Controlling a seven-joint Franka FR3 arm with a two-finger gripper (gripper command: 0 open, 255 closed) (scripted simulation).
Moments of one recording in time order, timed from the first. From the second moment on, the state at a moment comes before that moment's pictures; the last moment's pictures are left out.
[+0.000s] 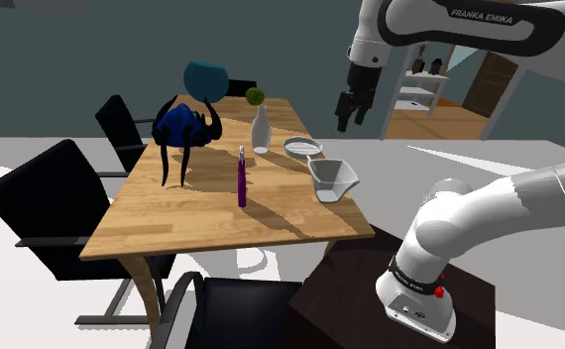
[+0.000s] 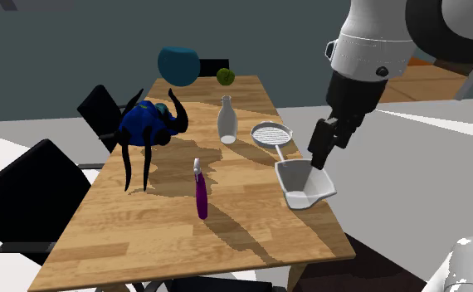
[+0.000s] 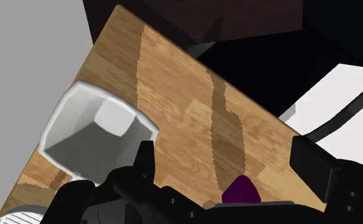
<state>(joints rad) 0.00 -0.81 -0.07 -2.32 -0.05 1.53 0.06</state>
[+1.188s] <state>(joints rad) 0.00 -0.48 0.15 -2.49 -0.05 2.15 0.38</state>
